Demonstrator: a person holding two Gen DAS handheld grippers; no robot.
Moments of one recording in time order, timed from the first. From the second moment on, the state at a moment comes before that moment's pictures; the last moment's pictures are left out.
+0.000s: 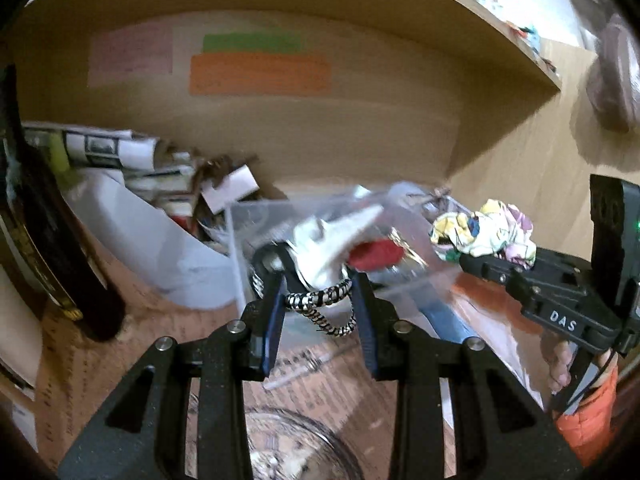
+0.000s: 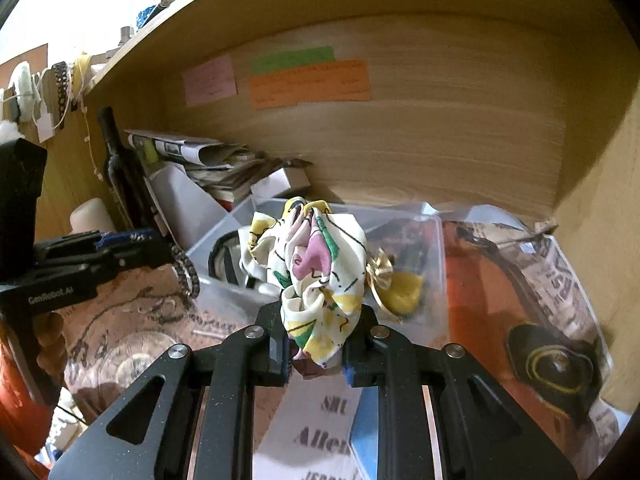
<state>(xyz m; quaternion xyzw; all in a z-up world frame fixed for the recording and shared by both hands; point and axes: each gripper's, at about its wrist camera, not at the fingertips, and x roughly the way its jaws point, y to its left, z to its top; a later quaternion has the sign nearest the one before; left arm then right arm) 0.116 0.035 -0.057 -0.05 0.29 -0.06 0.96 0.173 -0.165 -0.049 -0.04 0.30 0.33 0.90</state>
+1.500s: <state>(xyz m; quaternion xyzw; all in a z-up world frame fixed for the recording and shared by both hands) 0.135 0.042 -0.040 -0.04 0.27 -0.04 0.96 0.197 -0.154 -0.036 -0.05 0.31 0.33 0.89</state>
